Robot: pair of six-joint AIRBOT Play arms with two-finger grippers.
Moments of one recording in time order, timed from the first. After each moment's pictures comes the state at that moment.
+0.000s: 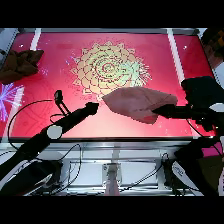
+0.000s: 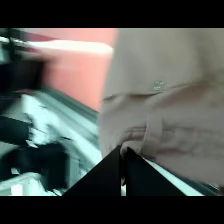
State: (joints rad) left arm -0.57 -0.86 0.42 0.68 -0.12 -1.64; right arm -0.37 -0.93 0.67 -0.47 1.45 0.98
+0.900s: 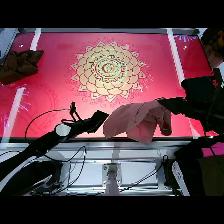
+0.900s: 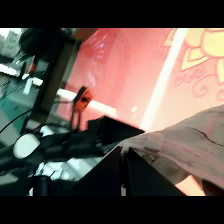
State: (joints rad) left arm -0.68 -0.95 0.42 0.26 -0.27 -1.65; right arm -0.37 -0.64 0.76 -0.40 1.39 1.12
